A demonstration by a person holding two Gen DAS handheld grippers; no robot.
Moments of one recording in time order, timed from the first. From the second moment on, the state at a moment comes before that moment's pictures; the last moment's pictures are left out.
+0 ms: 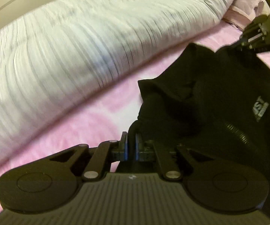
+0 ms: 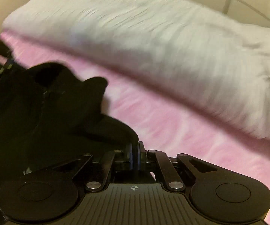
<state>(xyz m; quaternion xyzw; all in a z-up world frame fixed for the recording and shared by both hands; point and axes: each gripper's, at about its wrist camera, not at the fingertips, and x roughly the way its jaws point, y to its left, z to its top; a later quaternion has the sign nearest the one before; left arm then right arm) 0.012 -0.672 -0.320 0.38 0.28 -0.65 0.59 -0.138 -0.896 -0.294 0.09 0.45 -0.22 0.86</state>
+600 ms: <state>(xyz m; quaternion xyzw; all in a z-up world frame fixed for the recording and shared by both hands) -0.039 -0.501 -0.293 0.34 0.38 -0.60 0.62 -0.335 -0.777 -0.270 0.29 0.40 -0.33 0.80</state>
